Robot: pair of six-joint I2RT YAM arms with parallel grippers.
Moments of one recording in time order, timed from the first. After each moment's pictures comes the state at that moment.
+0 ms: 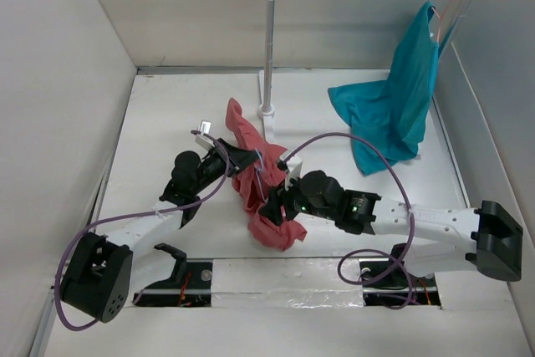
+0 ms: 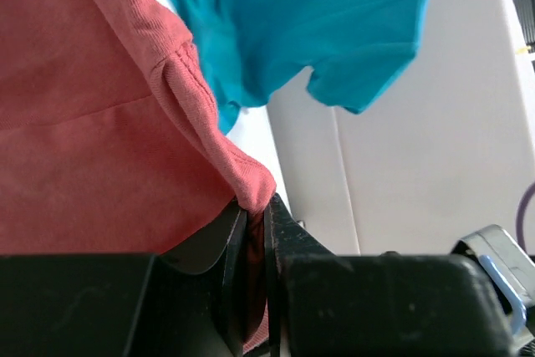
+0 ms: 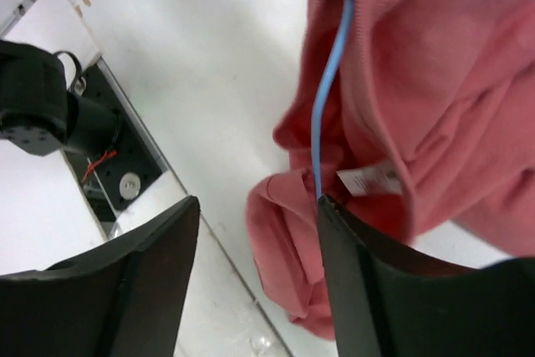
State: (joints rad) left arm -0.43 1.08 0.38 0.65 0.39 -1.16; right arm 1.15 1.22 0.77 0.05 0.05 0.44
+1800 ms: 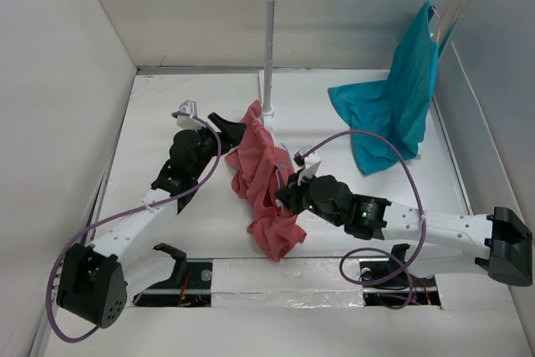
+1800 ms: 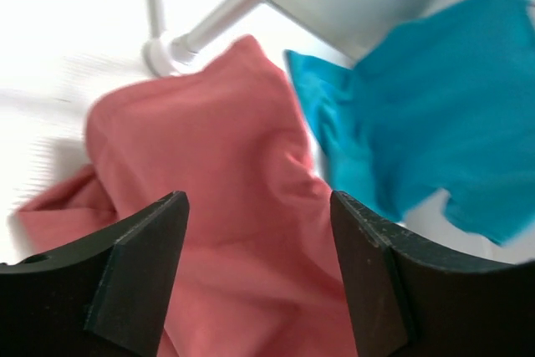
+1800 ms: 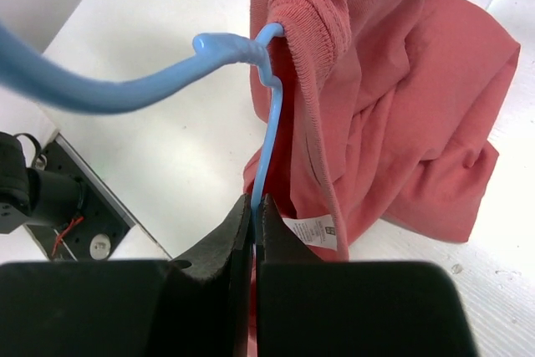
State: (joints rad) left arm -0.41 1.02 0.60 0.25 -0.02 -0.83; right arm 1.18 1.13 0.71 0.06 0.34 0.51
